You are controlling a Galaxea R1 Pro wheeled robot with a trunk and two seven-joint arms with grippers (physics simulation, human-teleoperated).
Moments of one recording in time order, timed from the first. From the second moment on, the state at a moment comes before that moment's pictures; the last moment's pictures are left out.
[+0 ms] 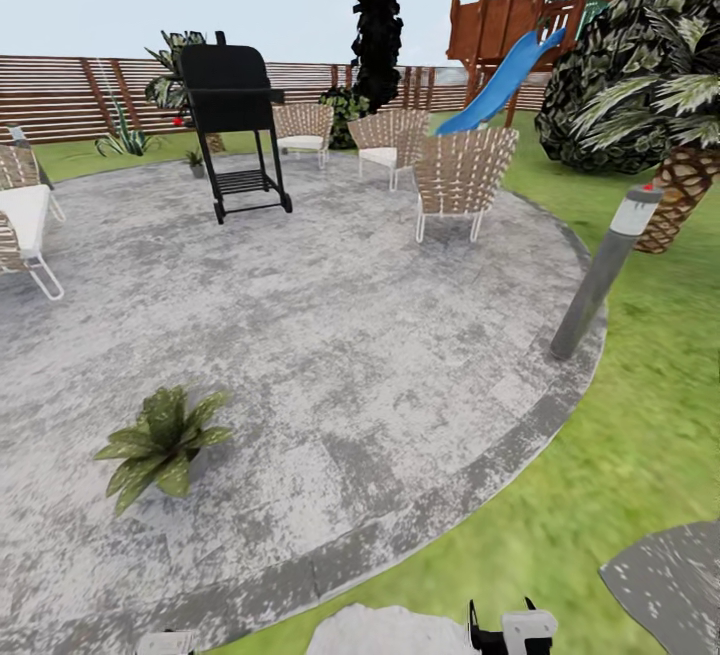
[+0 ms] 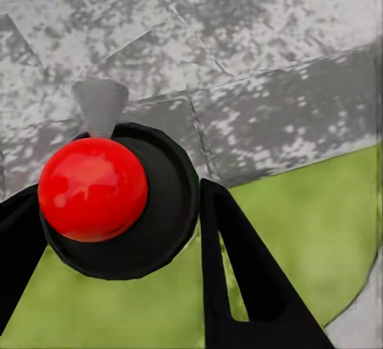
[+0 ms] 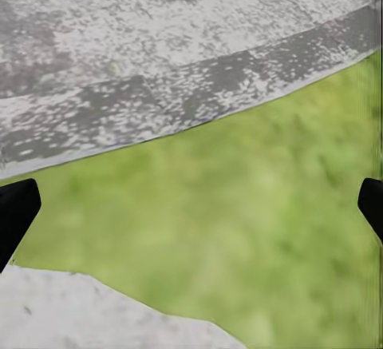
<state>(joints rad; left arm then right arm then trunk) -0.35 0.17 0.05 -0.09 0.05 -0.46 -0.17 -0.35 0.03 -0.38 -0.08 0.66 -0.76 -0.33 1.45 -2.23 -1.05</state>
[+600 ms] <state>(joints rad) -0.35 0.17 0.05 -0.09 0.05 -0.46 -0.17 -0.35 0.03 -0.38 -0.08 0.66 -0.76 -0.33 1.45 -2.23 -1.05</state>
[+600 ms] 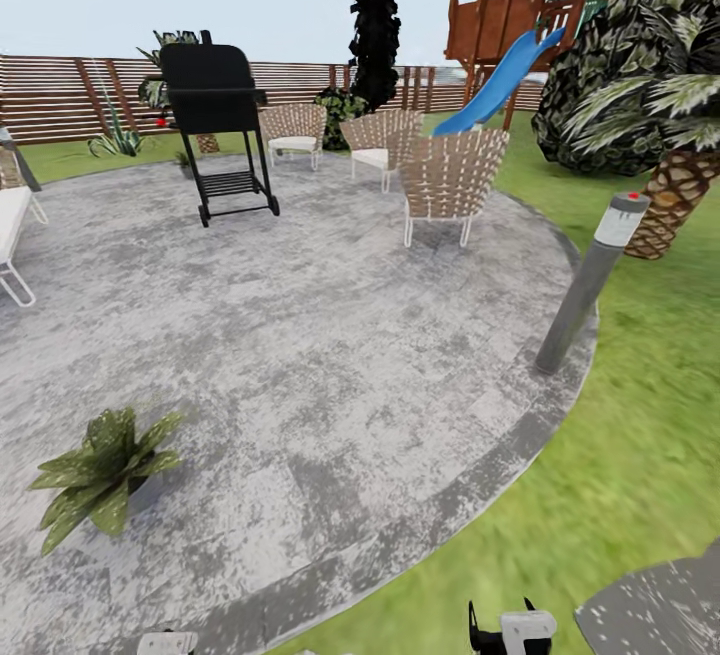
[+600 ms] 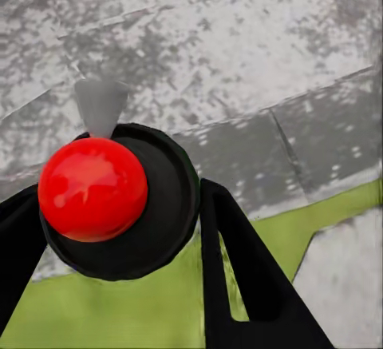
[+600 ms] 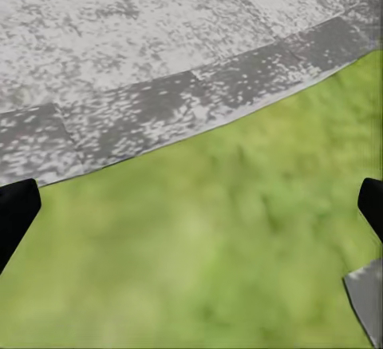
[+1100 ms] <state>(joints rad) -0.35 0.17 0.05 -0.09 0.05 -0.46 -0.17 -0.35 0.04 -0.38 -0.08 0.66 -0.76 -0.34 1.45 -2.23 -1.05</state>
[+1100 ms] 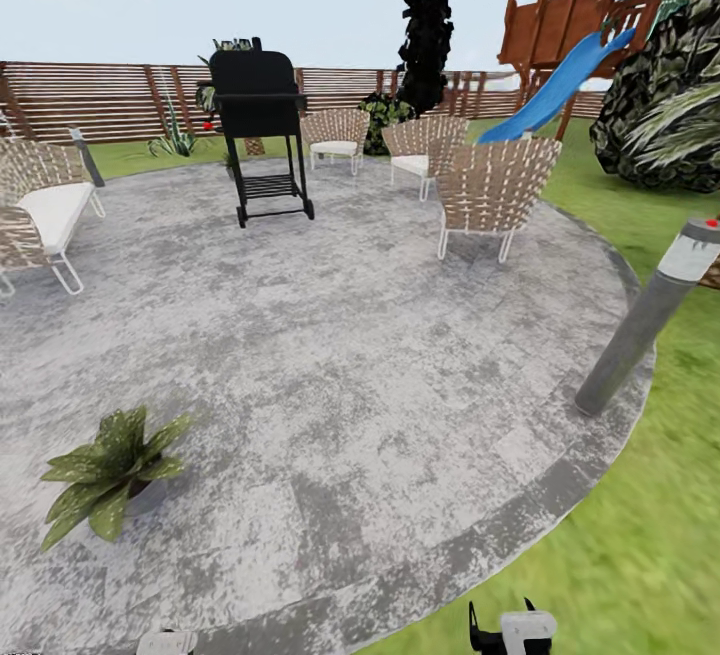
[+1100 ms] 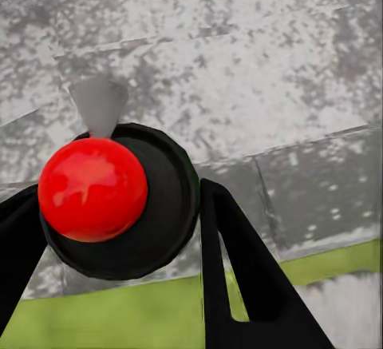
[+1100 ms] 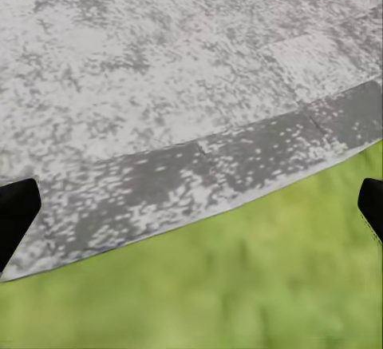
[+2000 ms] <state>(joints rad) -0.35 0.17 0.05 -0.09 0.05 -0.46 -0.17 -0.35 0.04 -0.38 -0.08 0.66 -0.76 -0.33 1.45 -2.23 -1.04</state>
